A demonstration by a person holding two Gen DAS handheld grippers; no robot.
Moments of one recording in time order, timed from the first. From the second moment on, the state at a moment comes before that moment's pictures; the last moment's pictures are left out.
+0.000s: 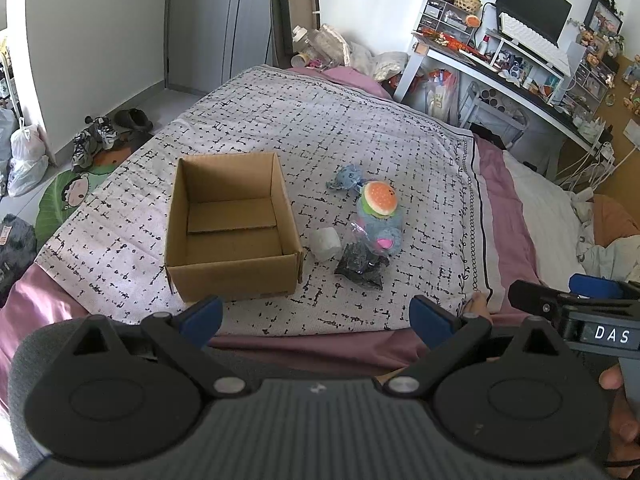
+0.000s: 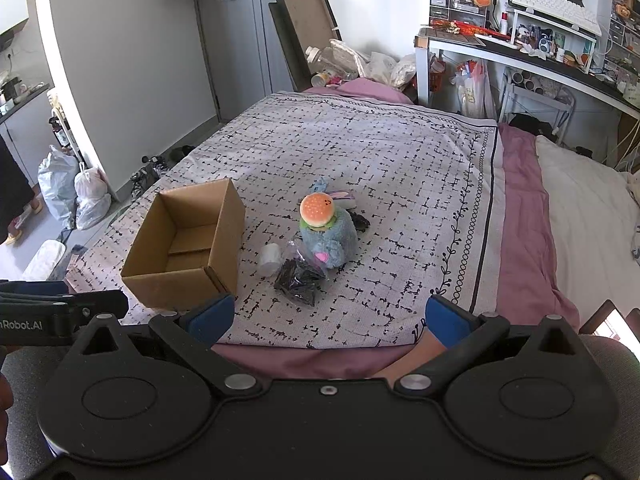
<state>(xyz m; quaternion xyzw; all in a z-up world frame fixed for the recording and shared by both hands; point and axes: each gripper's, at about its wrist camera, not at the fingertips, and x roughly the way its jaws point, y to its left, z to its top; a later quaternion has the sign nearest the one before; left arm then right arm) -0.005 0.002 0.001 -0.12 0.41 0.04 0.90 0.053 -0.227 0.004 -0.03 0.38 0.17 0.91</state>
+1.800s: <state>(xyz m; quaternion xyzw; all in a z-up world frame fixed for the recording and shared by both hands) 0.014 0.002 -0.002 -0.13 0.38 0.05 0.91 0.077 -0.230 -0.011 0.00 0.39 0.18 0.90</state>
